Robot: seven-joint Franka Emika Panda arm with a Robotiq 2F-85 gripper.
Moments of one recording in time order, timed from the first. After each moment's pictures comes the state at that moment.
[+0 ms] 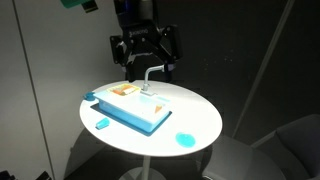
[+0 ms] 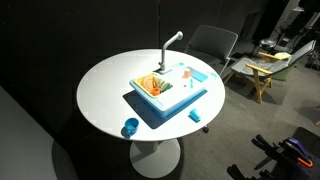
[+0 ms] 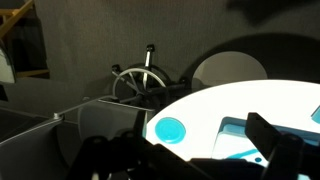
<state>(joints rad) -0.17 -0.43 -0.22 -2.41 -0.31 2.18 -0.33</state>
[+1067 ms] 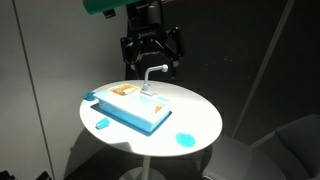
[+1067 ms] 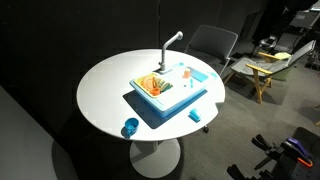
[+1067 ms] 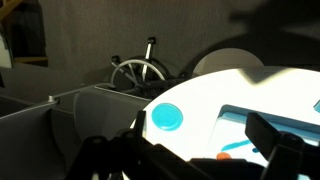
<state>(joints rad) -0.13 -0.32 -0.20 -2.32 -0.30 2.20 -0.34</state>
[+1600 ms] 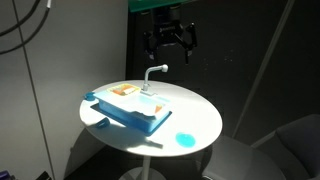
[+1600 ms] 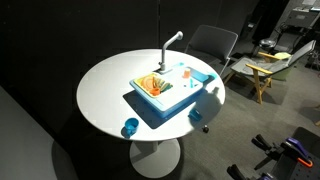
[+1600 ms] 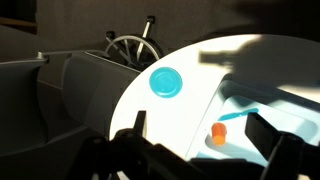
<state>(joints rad) -0.10 -0.08 -0.20 -2.03 -0.19 2.17 -0.51</state>
